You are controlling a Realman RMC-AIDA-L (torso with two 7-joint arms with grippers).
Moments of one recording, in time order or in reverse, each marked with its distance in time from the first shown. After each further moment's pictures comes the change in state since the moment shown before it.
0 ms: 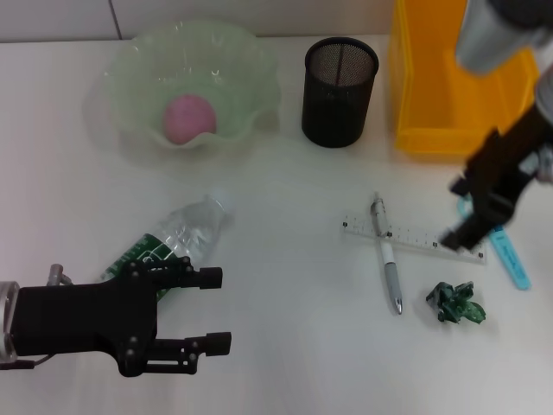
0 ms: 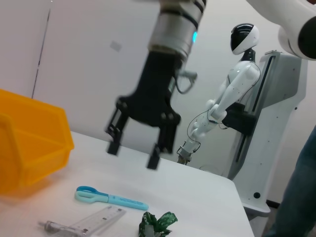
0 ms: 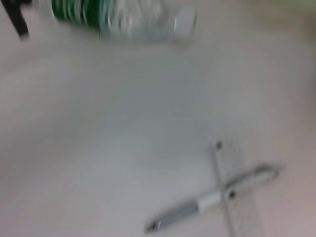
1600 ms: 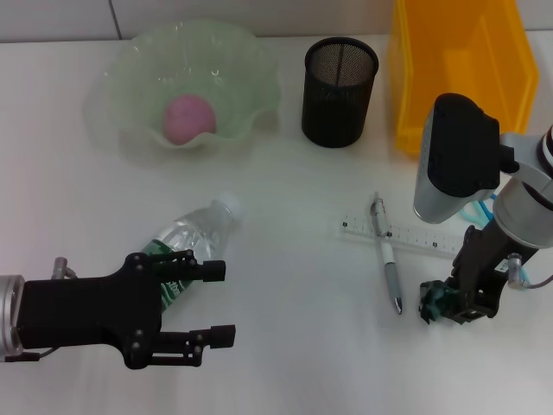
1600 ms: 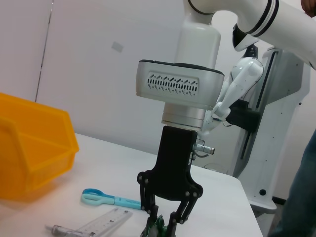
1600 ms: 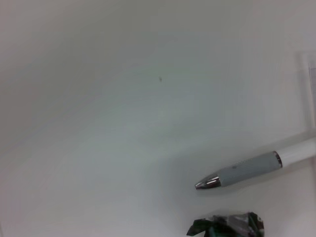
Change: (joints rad) left arm -0.012 -0.003 -0.003 -0.005 0.000 -0.019 0.020; right arm -0.159 0.013 -0.326 0.123 0.025 0.231 -0.011
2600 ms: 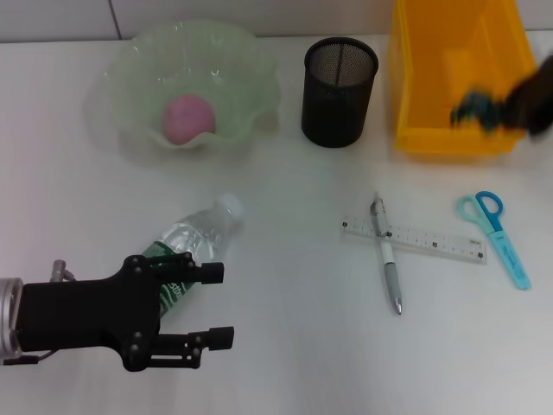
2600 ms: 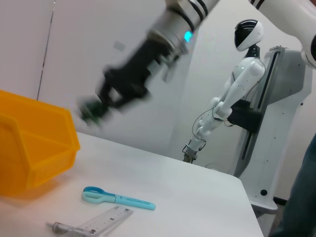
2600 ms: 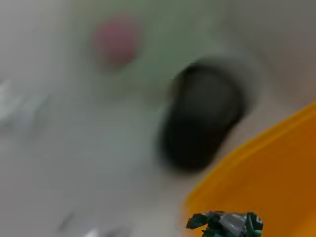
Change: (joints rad) left arm 0.007 0.000 0.000 0.000 0.000 -0.002 0.000; right arm 0.009 -0.008 0.565 -0.282 0.019 0.001 -0.082
